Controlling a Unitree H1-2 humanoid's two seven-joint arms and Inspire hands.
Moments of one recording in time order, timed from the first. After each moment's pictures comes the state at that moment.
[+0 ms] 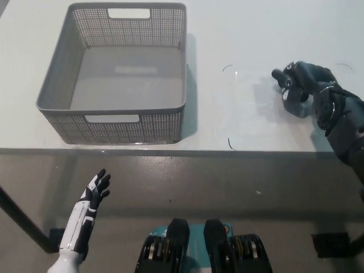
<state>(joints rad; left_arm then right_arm) 0.01 0.12 0.00 0.04 0.08 -0.24 -0.04 -1.14 -0.27 0.42 1.41 -0.56 -0.08 -0.11</state>
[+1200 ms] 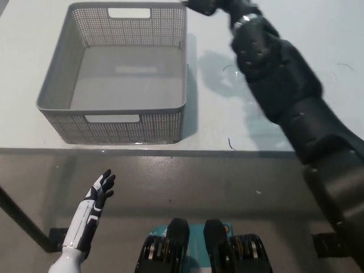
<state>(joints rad) 0.00 0.13 -0.02 0.06 0.08 -0.24 -0.06 -1.33 -0.03 0.25 1.09 -0.43 -0.20 -0.19</state>
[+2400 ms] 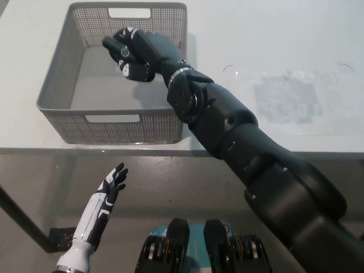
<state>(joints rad) -0.05 0.14 -0.06 0.07 0.09 -0.25 -0.07 -1.34 0.16 0.41 1.41 -0.48 -0.19 -0.19</state>
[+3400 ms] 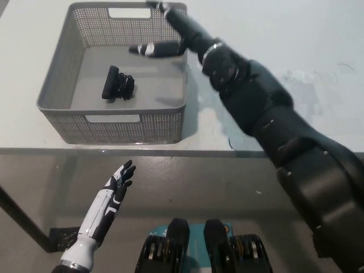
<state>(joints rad) -0.07 0.15 -0.07 0.08 0.10 -0.26 -0.10 -1.34 0.02 0.19 1.25 -0.35 -0.20 0.01</state>
